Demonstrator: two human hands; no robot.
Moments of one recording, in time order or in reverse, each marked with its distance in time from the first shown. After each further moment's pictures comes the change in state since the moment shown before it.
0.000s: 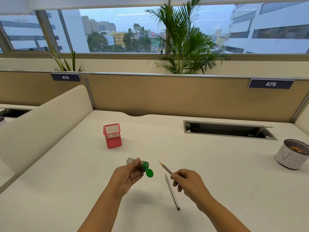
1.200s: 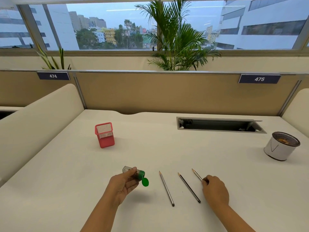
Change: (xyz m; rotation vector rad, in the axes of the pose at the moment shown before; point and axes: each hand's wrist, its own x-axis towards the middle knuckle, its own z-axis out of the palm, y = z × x) left_hand 0.008 -0.029 -0.011 0.067 0.011 -0.043; right_hand 0.049 0.126 -0.056 -0.651 0.547 0.094
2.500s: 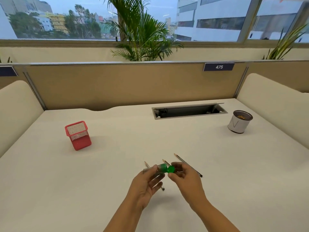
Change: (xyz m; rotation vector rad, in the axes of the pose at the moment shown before) left_hand -0.027 -0.049 0.052 0.006 -0.399 -0.159; right_hand -0.110 -0.083 -0.045 0.799 -0.077 0.025
